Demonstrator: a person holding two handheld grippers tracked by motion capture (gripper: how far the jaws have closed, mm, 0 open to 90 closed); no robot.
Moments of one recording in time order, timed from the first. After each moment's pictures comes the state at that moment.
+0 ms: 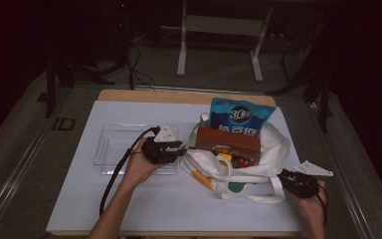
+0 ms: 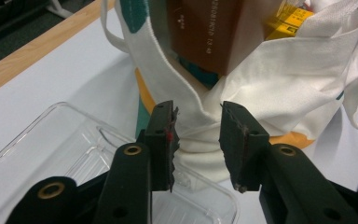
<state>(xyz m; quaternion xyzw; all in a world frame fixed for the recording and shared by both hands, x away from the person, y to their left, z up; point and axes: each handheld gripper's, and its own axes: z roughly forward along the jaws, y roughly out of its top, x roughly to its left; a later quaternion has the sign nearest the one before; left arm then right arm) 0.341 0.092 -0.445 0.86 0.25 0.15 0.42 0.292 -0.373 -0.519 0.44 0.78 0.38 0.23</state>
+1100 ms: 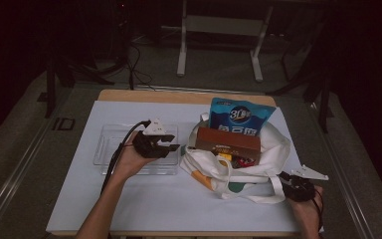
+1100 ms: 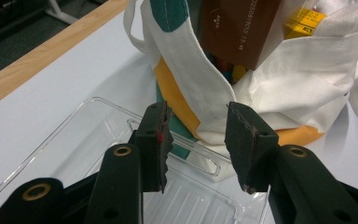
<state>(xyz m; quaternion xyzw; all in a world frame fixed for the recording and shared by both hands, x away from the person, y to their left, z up) 0.354 0.116 -0.439 0.86 0.24 0.14 0.43 0.287 -0.368 -0.535 0.48 0.76 0.37 0.23</state>
